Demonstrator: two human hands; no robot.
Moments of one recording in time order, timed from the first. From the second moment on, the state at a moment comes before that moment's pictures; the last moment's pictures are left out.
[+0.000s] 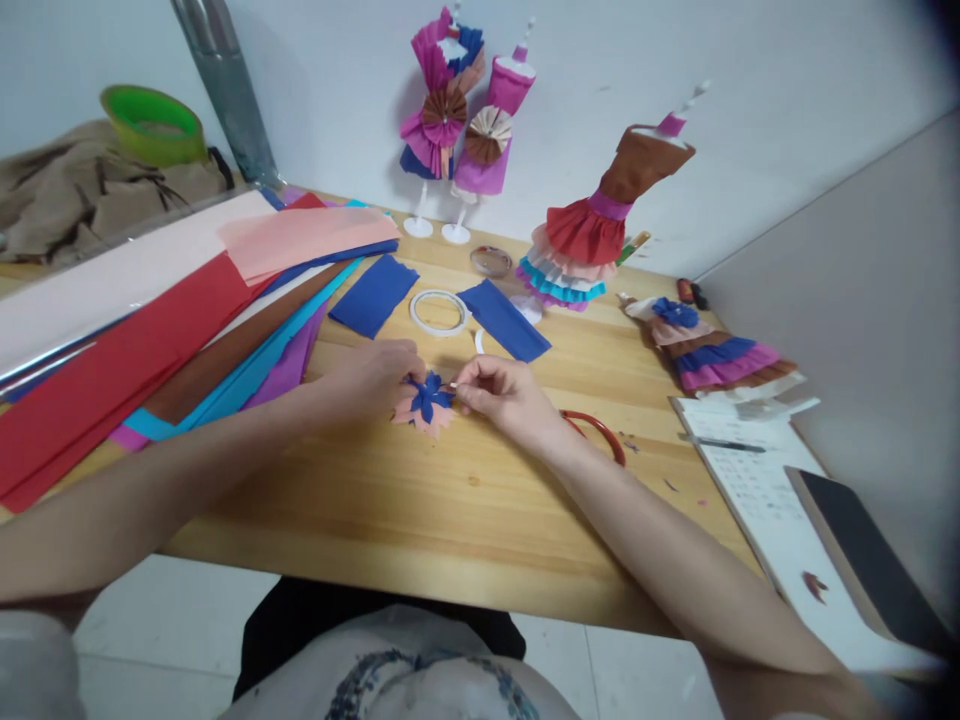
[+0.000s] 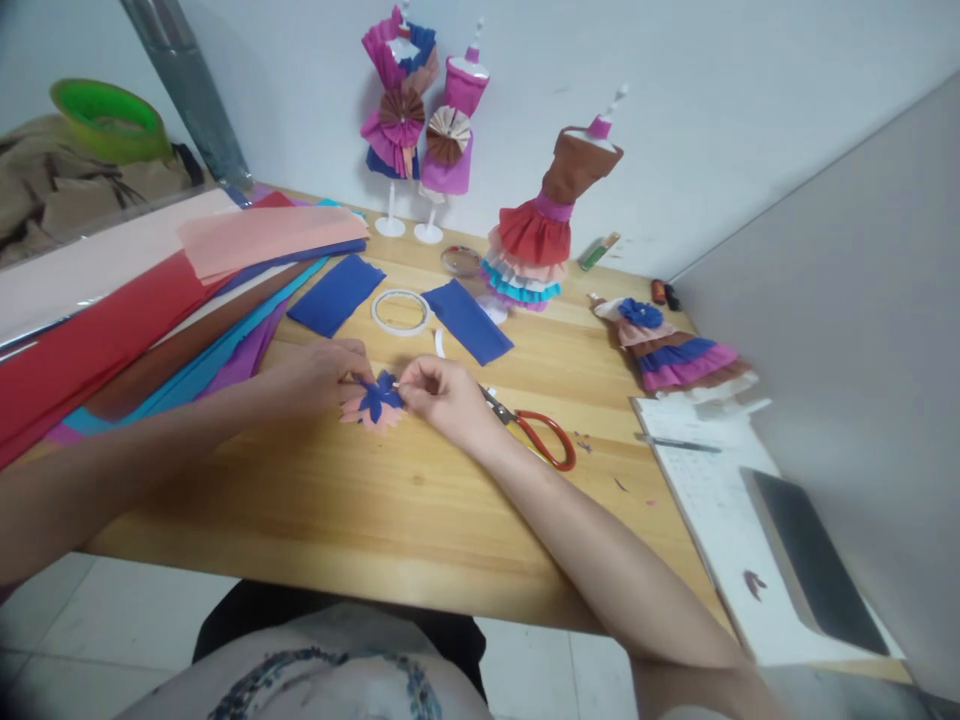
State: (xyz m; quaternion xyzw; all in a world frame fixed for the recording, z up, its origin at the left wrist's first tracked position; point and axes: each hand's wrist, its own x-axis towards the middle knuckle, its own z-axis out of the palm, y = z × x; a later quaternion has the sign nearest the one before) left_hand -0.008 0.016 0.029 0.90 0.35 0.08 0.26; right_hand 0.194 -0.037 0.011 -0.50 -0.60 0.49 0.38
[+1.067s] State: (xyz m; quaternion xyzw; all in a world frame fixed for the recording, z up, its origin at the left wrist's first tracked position) left_hand -0.010 -0.004 0.022 0.77 0.36 0.18 0.49; right_hand 0.190 -0.041 0.005 -0.47 -0.79 0.21 0.33
